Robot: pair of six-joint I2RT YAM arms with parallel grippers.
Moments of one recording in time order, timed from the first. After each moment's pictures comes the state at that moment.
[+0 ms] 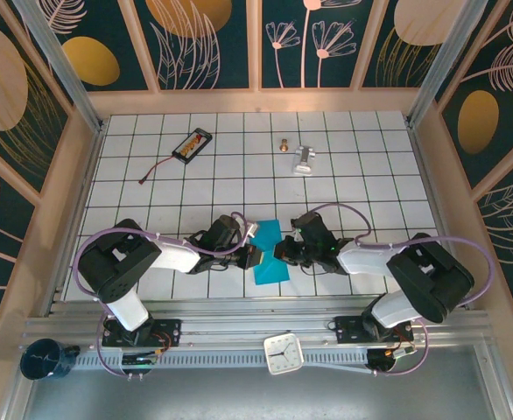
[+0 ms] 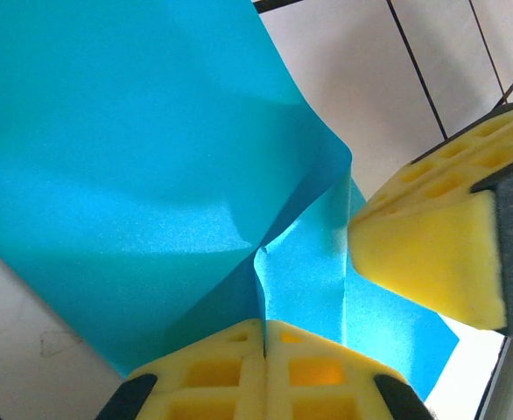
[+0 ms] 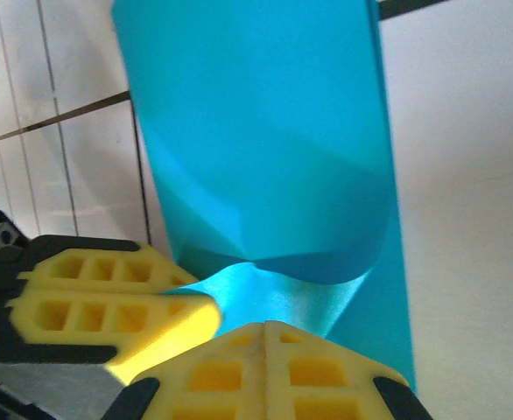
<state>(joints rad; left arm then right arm) -0.81 1.71 0.56 0.36 0.39 -0.56 0.73 1.44 0.45 0.17 -0.35 0.97</state>
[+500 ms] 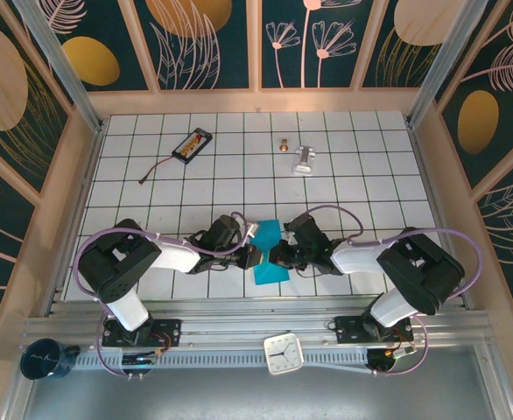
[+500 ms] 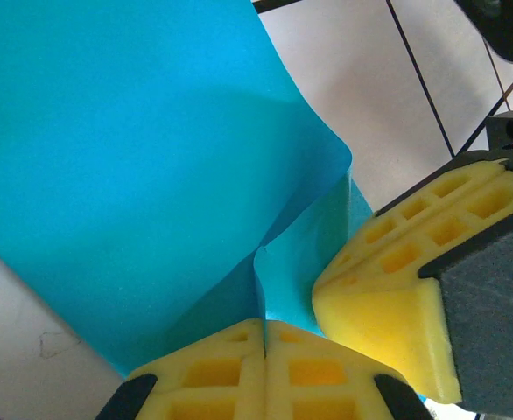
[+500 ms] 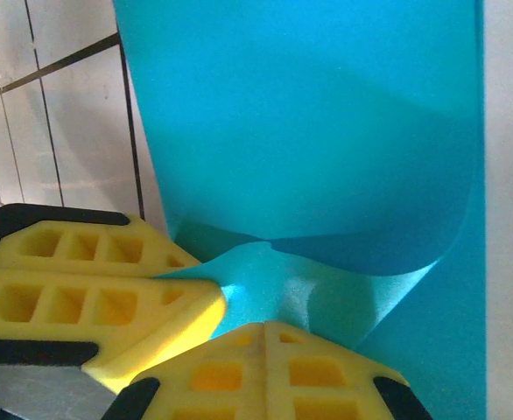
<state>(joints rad) -0.81 1.71 0.56 0.36 0.39 -0.55 0.78 1.51 0.47 0.20 -0.37 0.97</state>
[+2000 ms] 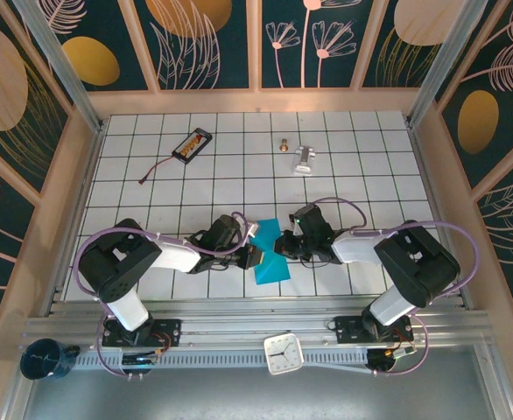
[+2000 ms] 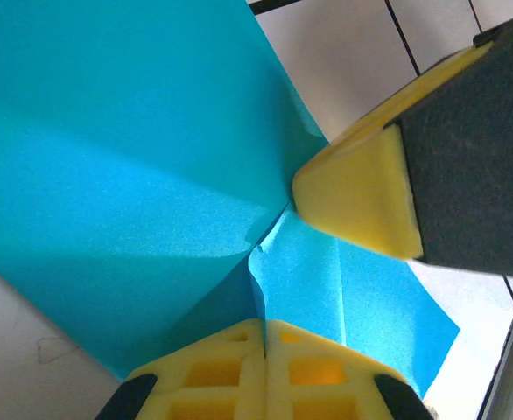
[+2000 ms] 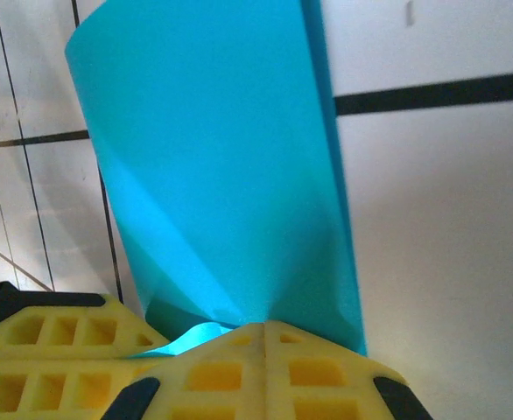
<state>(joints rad) -0.81 1.71 0.57 0.35 0.39 -0.54 0.66 1.56 0.53 0.14 -0.39 0.88</state>
